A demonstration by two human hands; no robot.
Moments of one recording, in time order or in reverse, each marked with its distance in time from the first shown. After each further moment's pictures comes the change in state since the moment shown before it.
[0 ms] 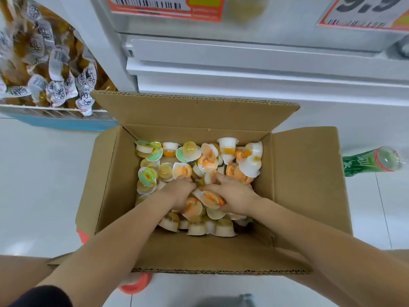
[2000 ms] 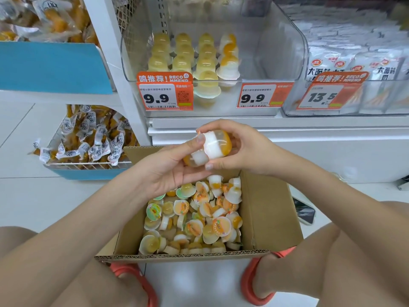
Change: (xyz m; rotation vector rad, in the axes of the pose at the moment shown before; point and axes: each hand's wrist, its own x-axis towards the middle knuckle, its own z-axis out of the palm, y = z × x) left_hand -0.231 0.128 -0.196 -1.833 0.287 0.258; right_hand -0.150 -0.121 -0.224 0.683 0.569 -0.207
